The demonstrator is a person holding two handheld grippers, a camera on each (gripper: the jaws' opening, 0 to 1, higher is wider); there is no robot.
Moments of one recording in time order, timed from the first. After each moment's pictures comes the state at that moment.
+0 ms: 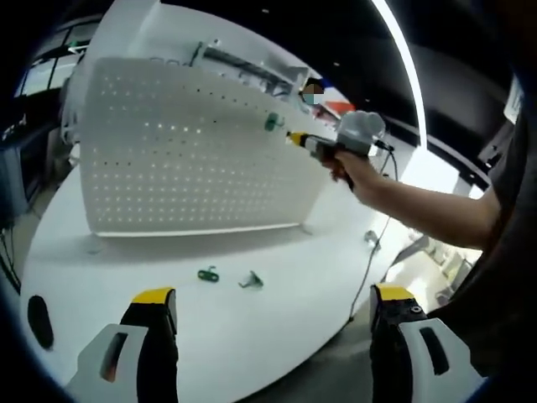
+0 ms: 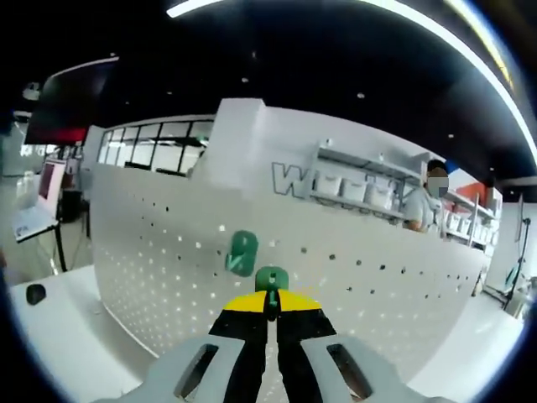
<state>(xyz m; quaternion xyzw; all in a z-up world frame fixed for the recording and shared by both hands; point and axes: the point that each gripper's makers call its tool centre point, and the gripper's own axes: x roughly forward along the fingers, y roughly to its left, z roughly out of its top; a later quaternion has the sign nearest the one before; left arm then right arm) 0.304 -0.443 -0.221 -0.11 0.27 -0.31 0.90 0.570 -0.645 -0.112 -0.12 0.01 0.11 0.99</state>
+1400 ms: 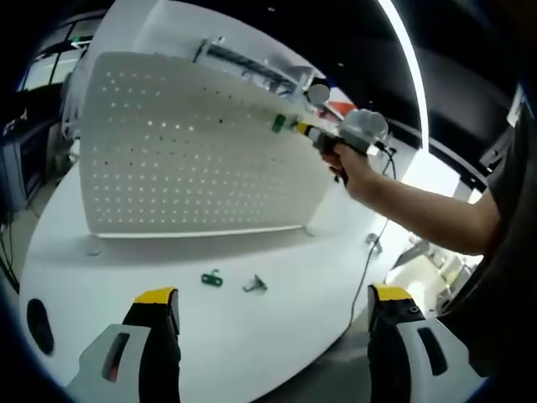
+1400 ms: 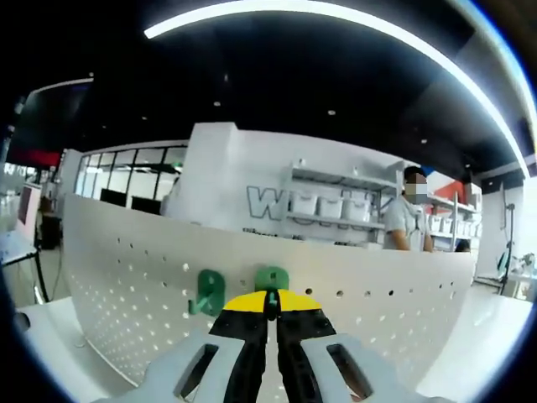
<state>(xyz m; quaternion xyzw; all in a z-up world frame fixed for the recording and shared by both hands) 0.321 -0.439 -0.219 -0.12 0.27 -0.31 0.90 0.597 -0.662 -0.093 -0.08 -0.04 0.05 0.99</state>
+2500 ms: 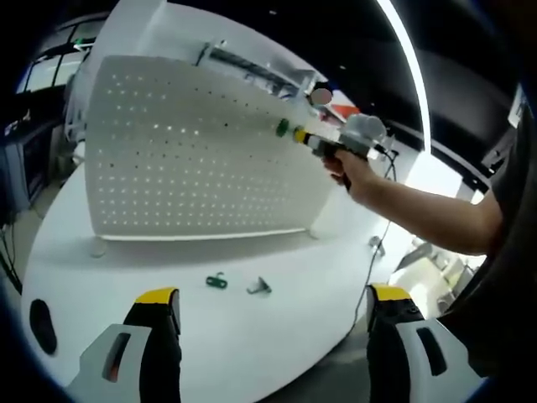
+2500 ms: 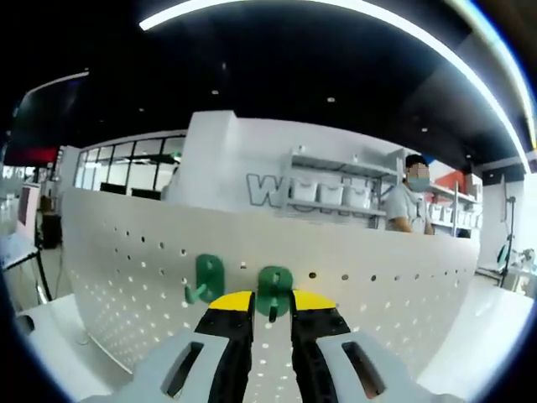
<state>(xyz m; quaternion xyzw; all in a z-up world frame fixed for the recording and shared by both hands) 0.321 -0.432 -0.217 -0.12 0.27 -0.30 0.91 0.596 -0.661 -0.101 -0.07 -0.01 0.05 1.00</state>
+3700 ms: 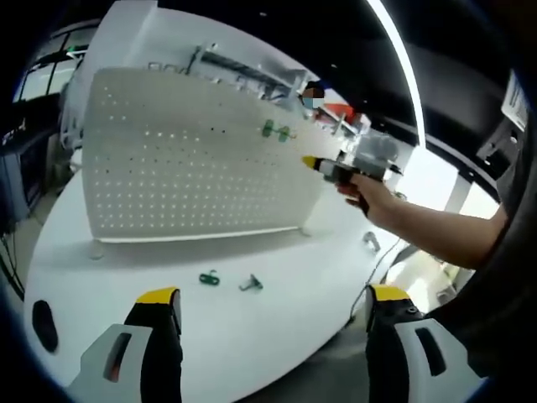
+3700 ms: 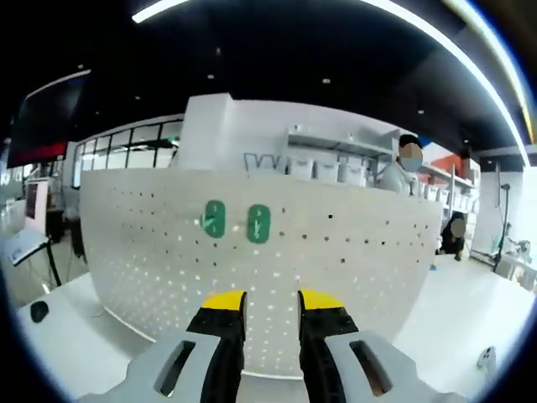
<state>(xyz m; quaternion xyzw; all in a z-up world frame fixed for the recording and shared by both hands) 0.299 -0.440 -0.209 -0.11 0.26 -0.32 0.91 0.511 -0.694 -0.148 -0.05 0.05 0.04 1.00</state>
